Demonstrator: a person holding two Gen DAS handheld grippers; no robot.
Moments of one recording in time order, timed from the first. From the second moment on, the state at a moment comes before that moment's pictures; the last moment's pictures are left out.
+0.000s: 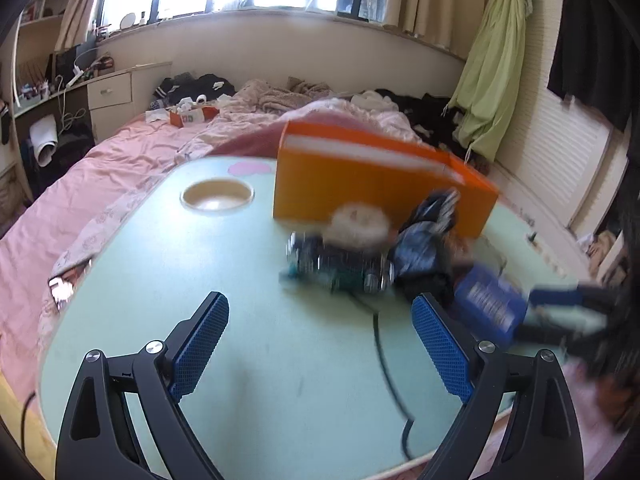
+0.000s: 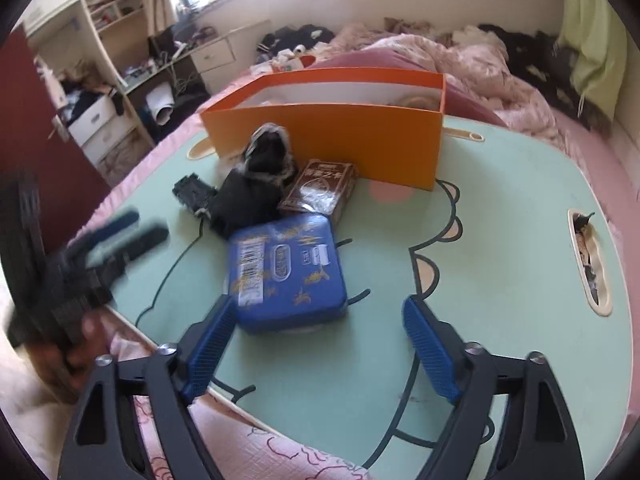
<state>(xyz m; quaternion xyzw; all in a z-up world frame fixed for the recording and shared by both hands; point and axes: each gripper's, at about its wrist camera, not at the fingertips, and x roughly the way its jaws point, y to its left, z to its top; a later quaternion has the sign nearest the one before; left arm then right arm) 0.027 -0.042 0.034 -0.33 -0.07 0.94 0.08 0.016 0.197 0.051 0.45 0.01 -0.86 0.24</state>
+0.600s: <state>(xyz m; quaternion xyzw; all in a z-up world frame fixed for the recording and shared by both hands) -0.194 0.047 0.070 -0.59 -0.03 0.78 0.18 0.018 0.181 0.043 0.44 0.05 -0.86 0.26</state>
